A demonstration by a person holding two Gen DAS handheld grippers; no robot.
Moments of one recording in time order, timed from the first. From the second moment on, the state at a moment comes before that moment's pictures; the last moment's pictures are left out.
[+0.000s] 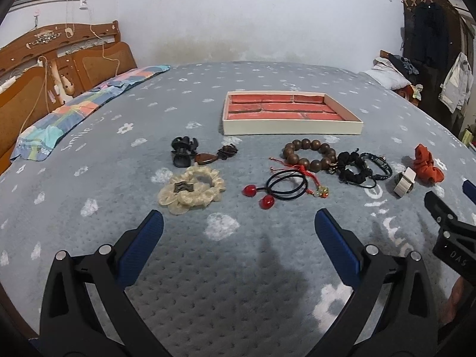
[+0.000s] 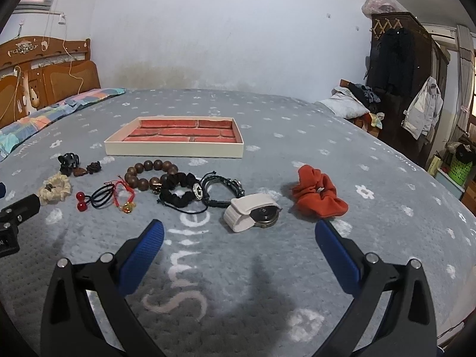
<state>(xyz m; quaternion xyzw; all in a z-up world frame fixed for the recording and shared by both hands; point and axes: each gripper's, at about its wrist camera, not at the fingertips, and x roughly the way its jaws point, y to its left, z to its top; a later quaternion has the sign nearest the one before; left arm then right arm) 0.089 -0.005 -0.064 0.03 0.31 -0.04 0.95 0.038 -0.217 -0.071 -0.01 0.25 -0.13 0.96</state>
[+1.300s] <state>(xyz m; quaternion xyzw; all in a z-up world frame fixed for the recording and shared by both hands) 0.176 -0.061 -0.105 0.07 0.37 -0.09 0.92 0.121 -0.254 -0.108 0.04 0.36 -0.11 0.93</state>
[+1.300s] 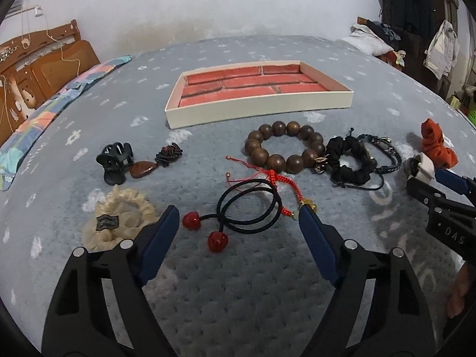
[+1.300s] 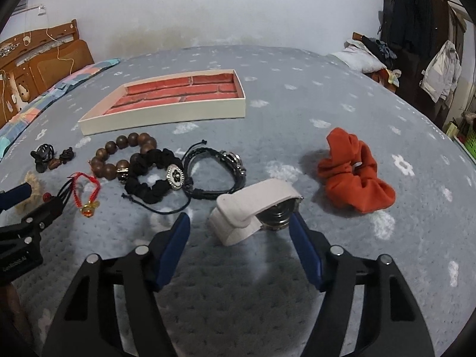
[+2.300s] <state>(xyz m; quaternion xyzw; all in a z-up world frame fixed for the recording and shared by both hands) 0.194 -0.049 -0.116 0.04 0.39 -0.10 0.91 0.128 -0.271 -0.118 0.11 0.36 -0.06 0.92</state>
